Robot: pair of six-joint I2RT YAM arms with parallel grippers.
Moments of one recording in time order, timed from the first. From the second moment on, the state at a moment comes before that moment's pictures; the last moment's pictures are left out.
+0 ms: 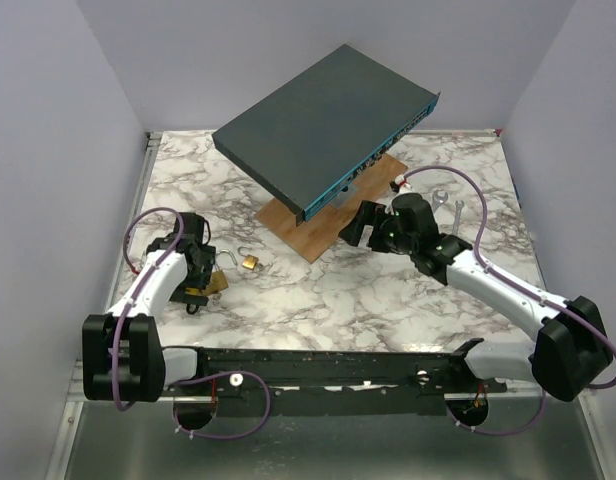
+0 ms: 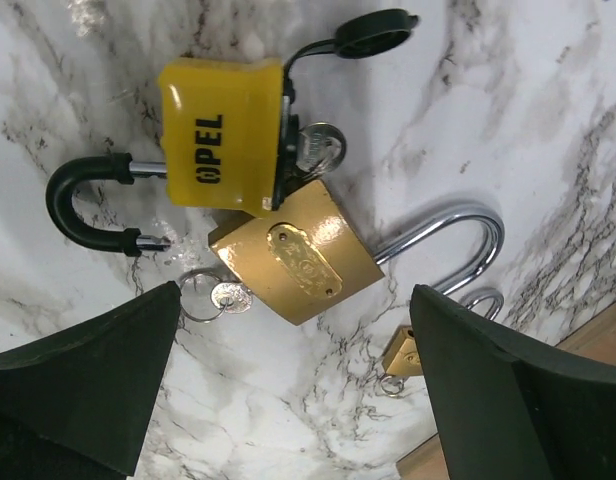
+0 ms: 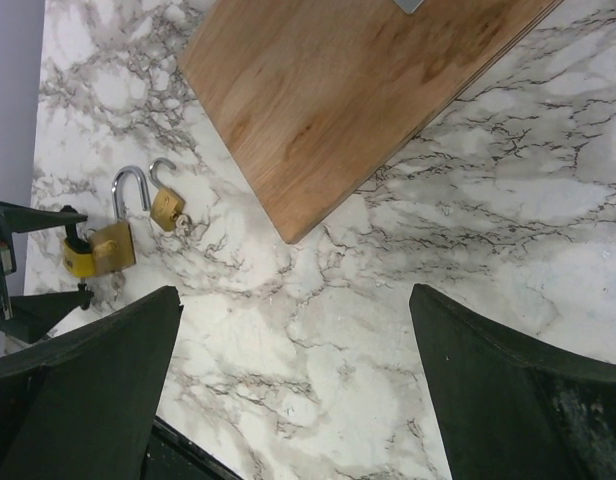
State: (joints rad) left arm -0.04 1.25 0.75 -0.82 -0.22 -1.50; right arm 0.59 1.26 0.82 -0.12 -0.03 0.67
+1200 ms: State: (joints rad) left arm 0.03 1.33 0.68 -0.73 -0.03 -1.57; right arm 0.73 1.14 0.60 0.06 -0.11 0.82
